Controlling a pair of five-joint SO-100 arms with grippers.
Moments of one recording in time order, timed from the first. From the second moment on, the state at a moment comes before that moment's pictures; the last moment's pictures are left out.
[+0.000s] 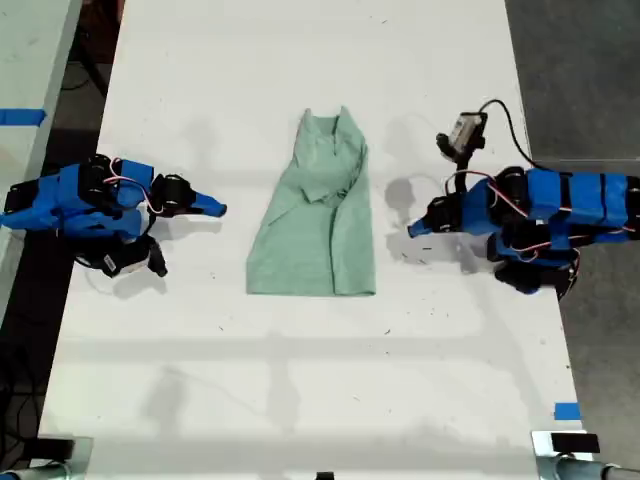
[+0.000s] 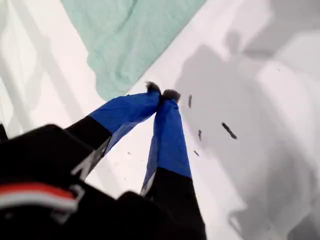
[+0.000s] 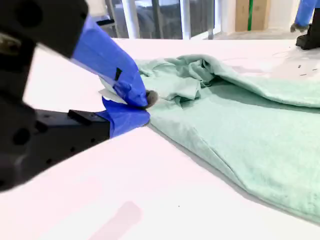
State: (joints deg) arm 0 -14.6 206.1 183.7 55.5 8.4; arm 1 10.2 167.0 151.3 66.5 -17.1
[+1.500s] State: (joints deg) arm 0 -15.1 206.1 183.7 55.5 7.6; arm 1 13.2 200.1 174.9 71.1 -8.3
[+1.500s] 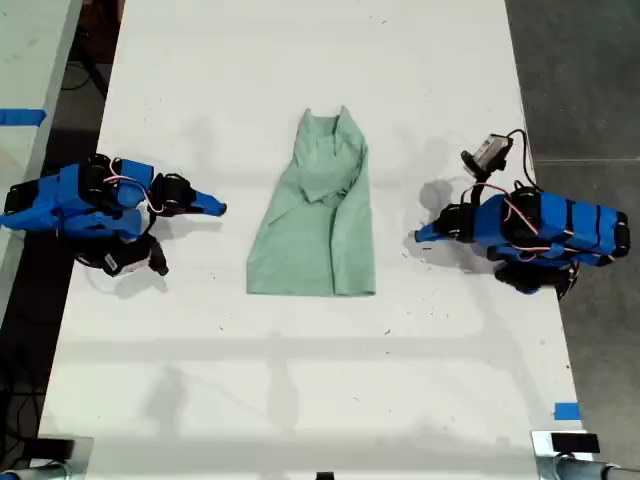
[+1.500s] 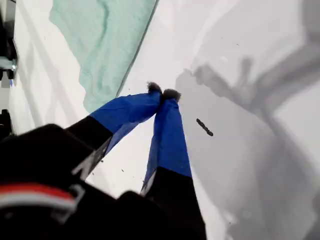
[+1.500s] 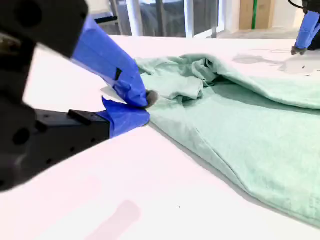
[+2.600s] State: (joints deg) arm 0 -13.7 206.1 183.7 57.6 3.1; arm 1 13.2 200.1 174.9 71.1 -7.6
